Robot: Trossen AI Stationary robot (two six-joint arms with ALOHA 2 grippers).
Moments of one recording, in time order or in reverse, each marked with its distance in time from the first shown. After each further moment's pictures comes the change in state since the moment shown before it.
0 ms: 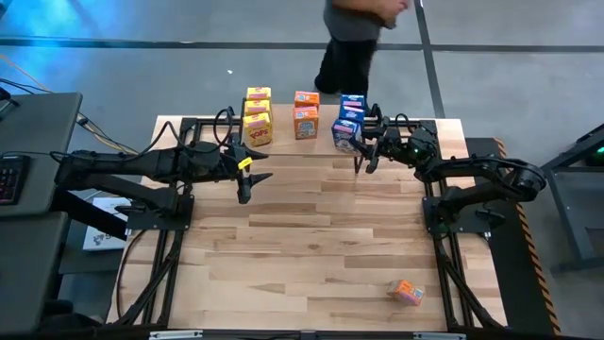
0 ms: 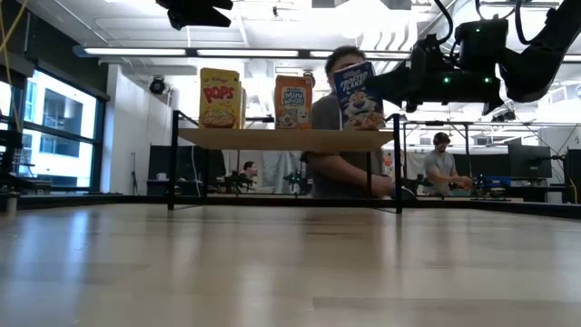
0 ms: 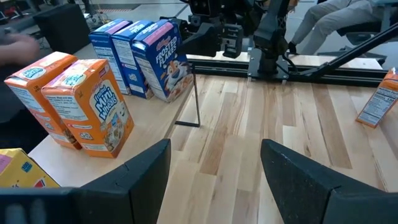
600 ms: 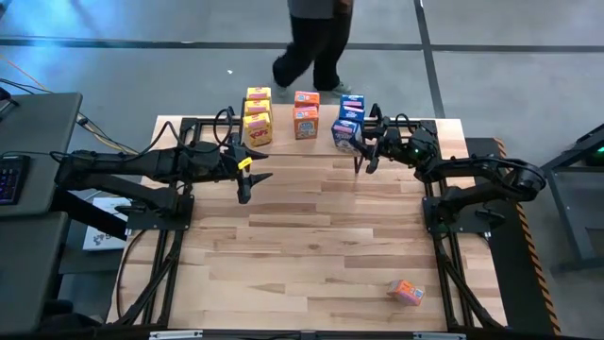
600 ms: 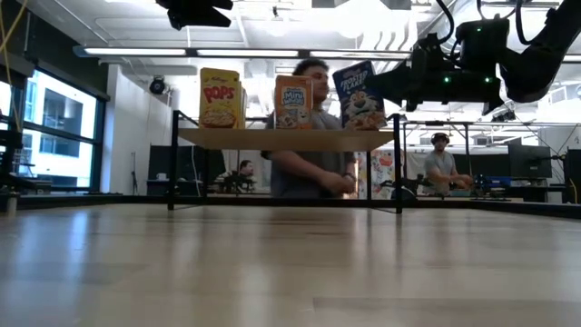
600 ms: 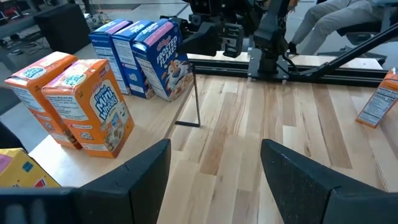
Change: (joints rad) left arm 0.000 0.000 0.000 0.000 0.000 0.000; right arm 0.000 0.000 -0.001 0.018 -0.006 -0.001
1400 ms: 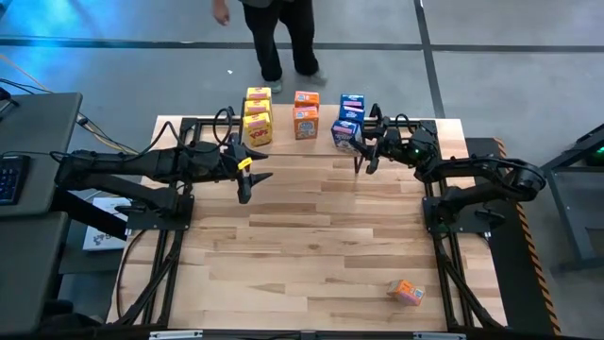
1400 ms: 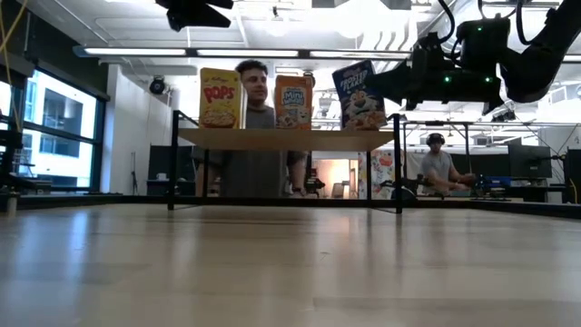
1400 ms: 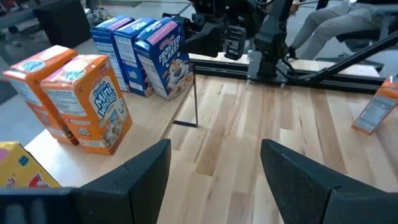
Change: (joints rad) left arm 0.000 0.000 0.000 0.002 0.000 -0.041; right arm 0.000 0.000 0.000 0.013 -0.002 -0.024
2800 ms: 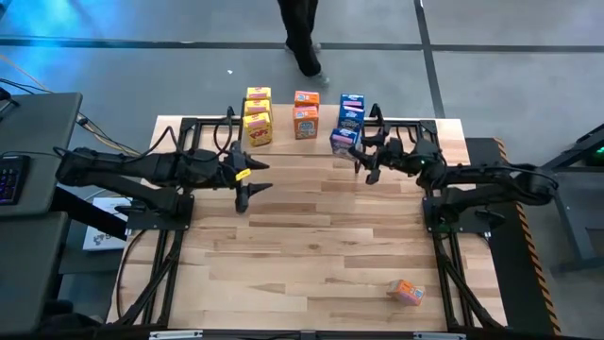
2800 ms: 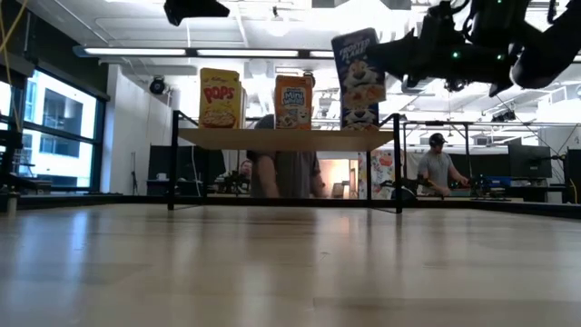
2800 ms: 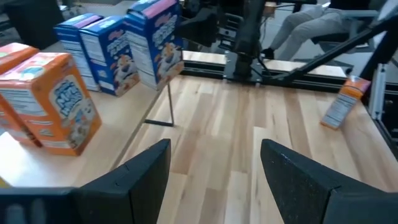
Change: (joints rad) left arm -0.082 0.000 0.000 0.000 0.000 -0.046; right arm 0.197 -0.130 0.001 -0.041 0.139 -0.058
